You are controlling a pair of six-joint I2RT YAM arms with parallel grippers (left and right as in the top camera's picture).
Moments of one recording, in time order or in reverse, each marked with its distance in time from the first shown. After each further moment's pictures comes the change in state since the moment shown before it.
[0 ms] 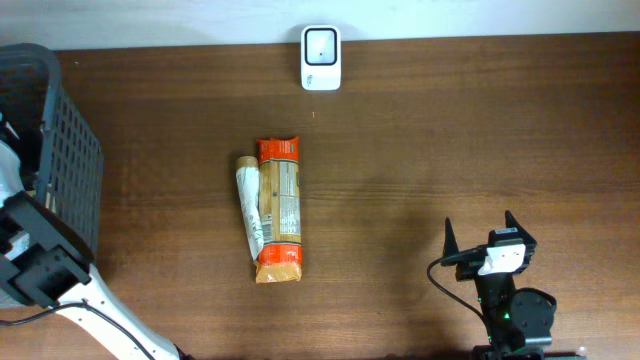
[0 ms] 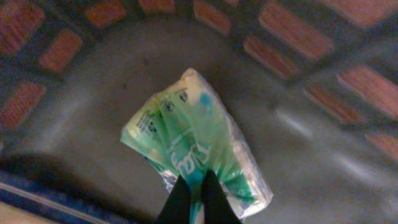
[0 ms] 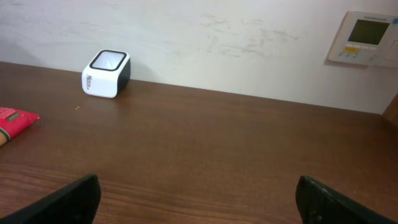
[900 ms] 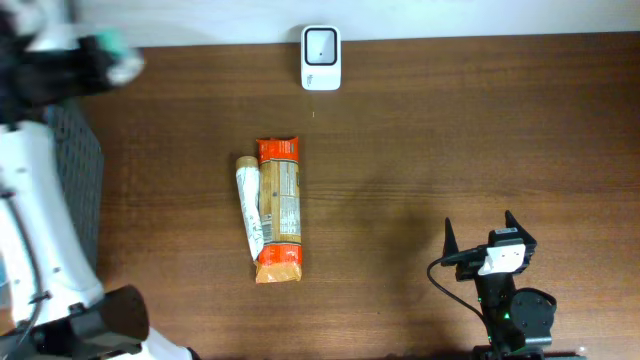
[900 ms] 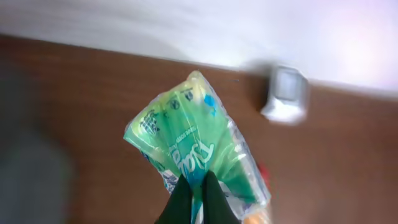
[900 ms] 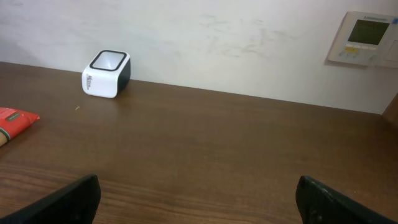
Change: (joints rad) left arm -0.402 -0.574 0.213 -0.481 0.457 0.072; right arm 0.000 0.000 0.000 0.000 0.000 0.000
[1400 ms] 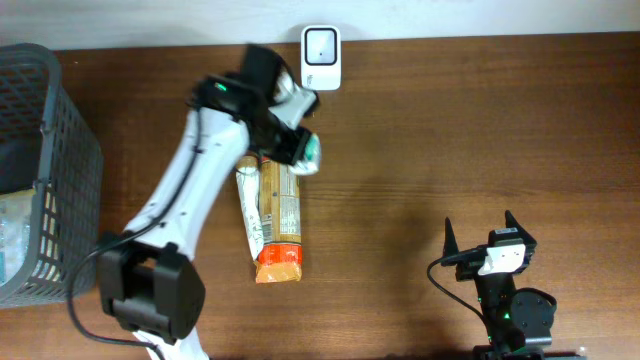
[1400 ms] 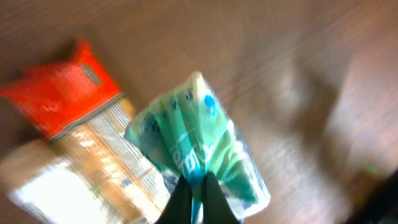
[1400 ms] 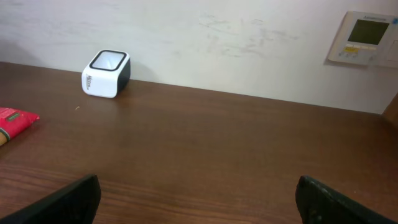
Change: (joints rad) left arm -0.610 0.116 -0.465 0.095 -0.063 0.093; right arm 0.000 0.000 0.000 0.000 0.000 0.000
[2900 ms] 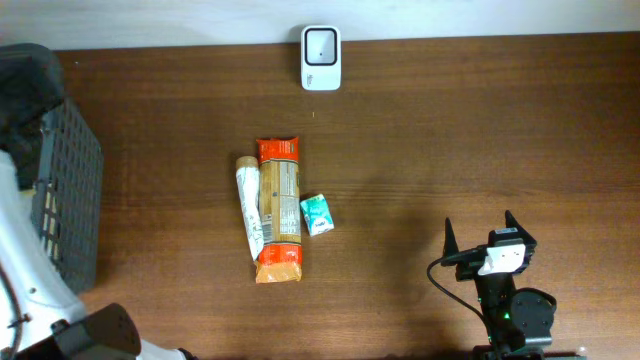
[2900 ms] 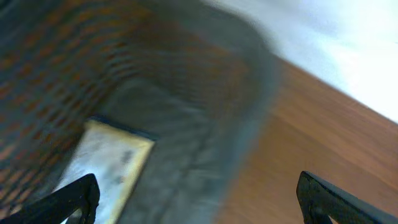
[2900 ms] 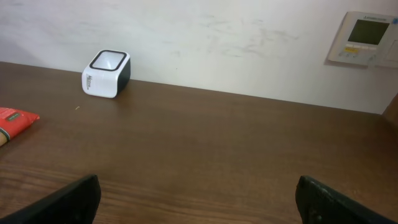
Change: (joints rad) left arm 0.837 -0.197 0.293 -0.011 -0.417 -0.274; right arm 0.000 0.000 0.000 0.000 0.000 0.000
